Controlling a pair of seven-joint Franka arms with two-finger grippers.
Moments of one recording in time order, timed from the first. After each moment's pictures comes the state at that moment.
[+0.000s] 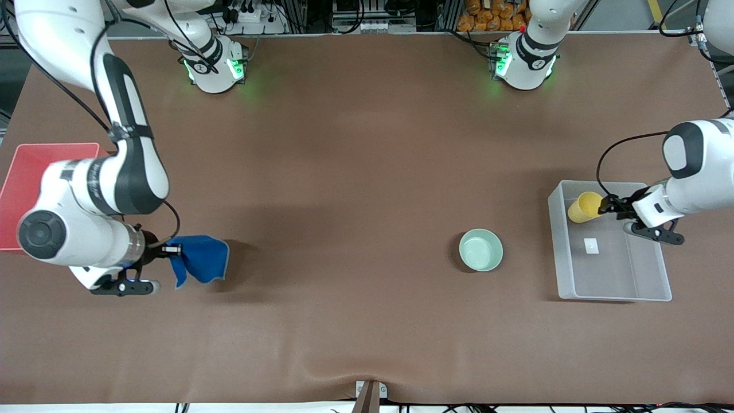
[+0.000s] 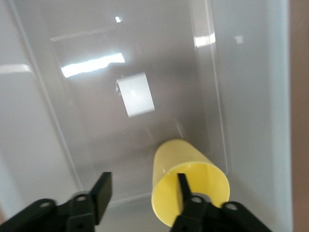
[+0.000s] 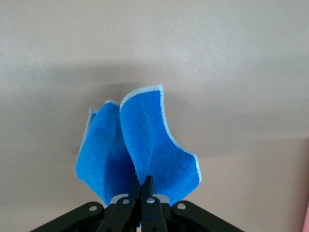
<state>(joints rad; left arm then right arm) 0.75 0.39 -0.56 -1.99 0.20 2.21 0.36 0.15 0.52 -0.09 -1.42 0.05 1.79 0.07</state>
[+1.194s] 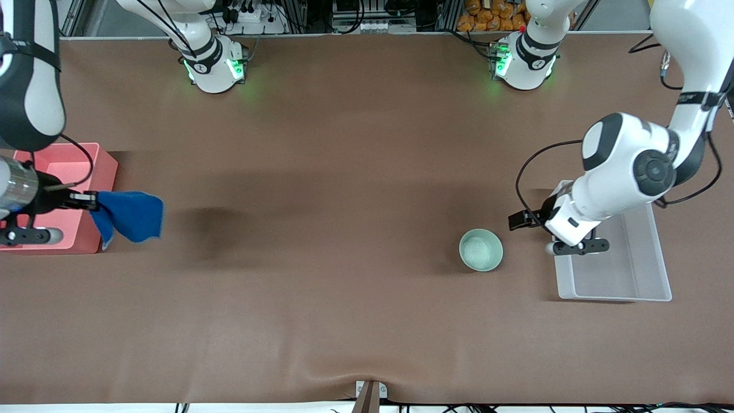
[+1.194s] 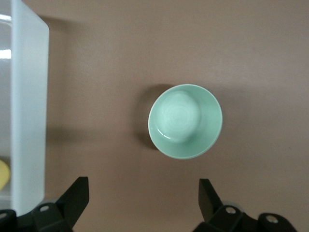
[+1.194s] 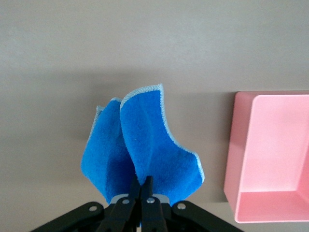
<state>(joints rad) 0.55 0.45 -0.82 -1.88 0.20 2.18 -0.46 0.01 0.26 -0.10 -1.51 -0.02 1.60 -0.12</state>
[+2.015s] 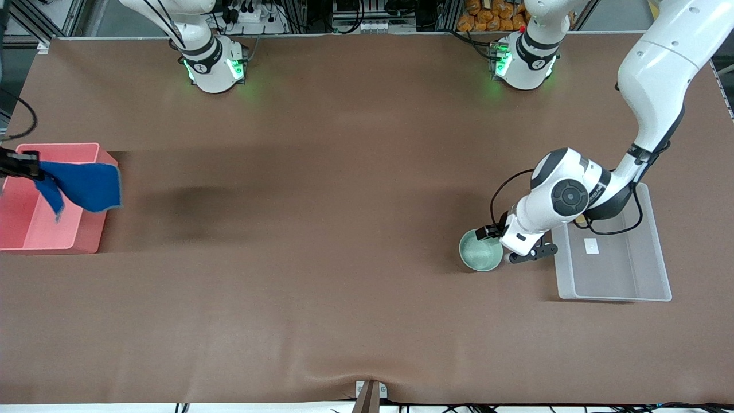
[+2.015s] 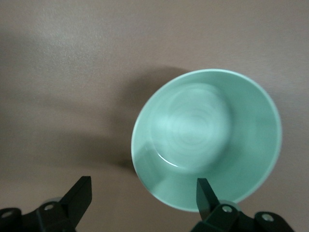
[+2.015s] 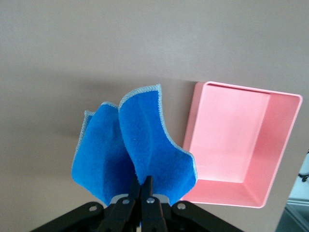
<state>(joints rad) 0.47 0.71 -0.79 -1.91 0.52 2.32 -0.81 -0.14 0.11 -0.11 -1.59 -0.10 1.59 -0.43</state>
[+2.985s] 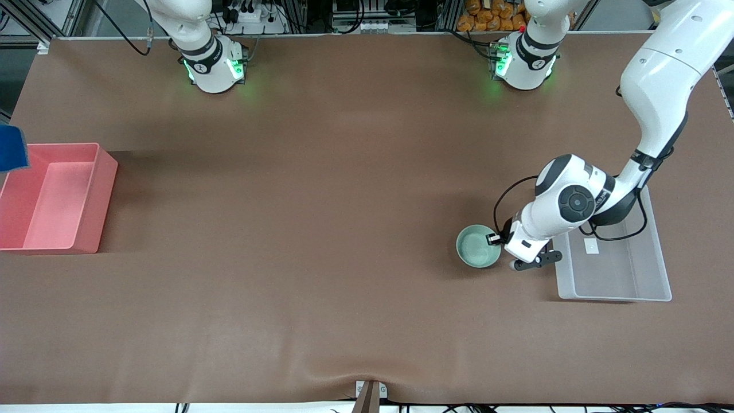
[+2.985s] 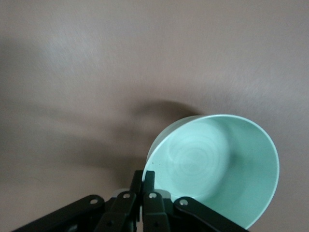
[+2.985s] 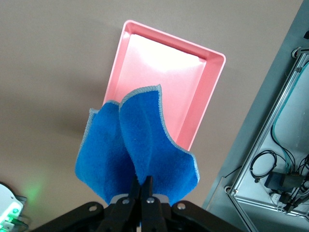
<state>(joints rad) 0.47 0.71 -0.79 -1.85 0.53 2.32 -0.79 -0.49 0.11 -0.11 -1.55 -0.17 1.62 -0.94</state>
